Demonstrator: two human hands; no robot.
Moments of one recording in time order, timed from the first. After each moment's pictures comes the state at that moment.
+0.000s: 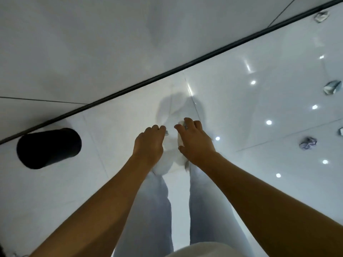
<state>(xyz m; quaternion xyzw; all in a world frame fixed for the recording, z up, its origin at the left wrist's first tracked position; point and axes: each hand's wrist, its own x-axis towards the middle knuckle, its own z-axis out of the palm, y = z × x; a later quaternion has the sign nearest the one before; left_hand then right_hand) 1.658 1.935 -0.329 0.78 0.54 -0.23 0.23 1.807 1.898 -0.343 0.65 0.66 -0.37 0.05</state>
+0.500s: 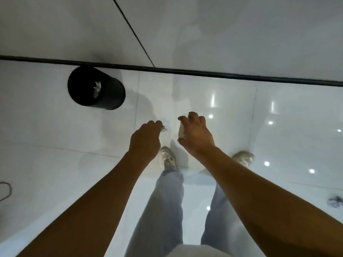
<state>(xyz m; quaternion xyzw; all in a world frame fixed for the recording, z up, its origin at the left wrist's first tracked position) 1.323 1.857 -0.313 0.63 0.72 -0.12 0.26 1.479 1.896 -0.333 0.56 0.73 -0.38 0.10</state>
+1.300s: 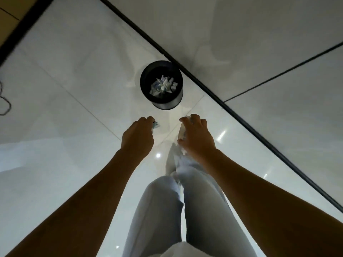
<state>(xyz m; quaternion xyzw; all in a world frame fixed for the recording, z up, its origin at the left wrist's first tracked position) 1.035 1.835 -0.323 0.32 0.90 0.02 0.28 1.159 1.960 -0.348 0.33 0.86 -0.34 0.19</state>
